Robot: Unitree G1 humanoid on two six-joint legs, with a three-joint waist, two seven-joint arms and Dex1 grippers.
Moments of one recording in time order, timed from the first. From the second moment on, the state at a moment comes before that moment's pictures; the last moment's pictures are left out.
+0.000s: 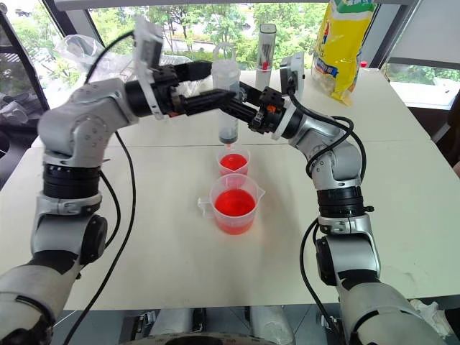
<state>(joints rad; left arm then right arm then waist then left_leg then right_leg) -1.00 0.47 0.07 0.03 -0.58 0.75 -0.87 -0.85 -0.33 -0.06 0.15 0.57 0.41 0.95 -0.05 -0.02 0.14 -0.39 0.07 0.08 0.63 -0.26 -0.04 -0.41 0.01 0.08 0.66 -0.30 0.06</state>
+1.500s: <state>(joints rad) -0.37 0.66 0.15 -0.47 -0.75 0.82 -0.78 -0.83 -0.57 -0.02 0.15 0.41 1.61 0.30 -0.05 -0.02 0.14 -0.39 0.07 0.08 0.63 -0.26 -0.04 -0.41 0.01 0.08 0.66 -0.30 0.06</state>
